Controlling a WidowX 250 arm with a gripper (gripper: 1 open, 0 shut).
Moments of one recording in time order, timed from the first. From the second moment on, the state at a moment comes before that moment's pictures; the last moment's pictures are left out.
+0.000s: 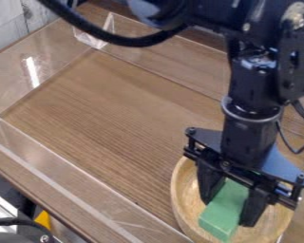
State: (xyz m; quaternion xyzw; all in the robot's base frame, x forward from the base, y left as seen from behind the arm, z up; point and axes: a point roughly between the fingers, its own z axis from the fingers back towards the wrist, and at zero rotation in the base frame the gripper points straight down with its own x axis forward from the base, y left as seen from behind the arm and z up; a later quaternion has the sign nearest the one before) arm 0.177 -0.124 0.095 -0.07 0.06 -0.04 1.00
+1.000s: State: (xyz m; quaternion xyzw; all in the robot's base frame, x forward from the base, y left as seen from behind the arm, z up) arm 0.179 -0.115 0.086 -0.07 0.06 -0.01 1.00
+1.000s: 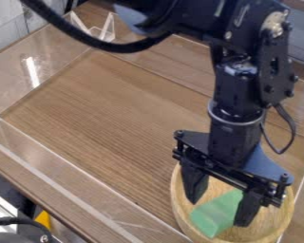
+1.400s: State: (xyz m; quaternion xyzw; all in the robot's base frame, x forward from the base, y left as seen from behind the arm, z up) arm 0.188 -0.106 0.085 -0.06 0.04 0.01 1.00
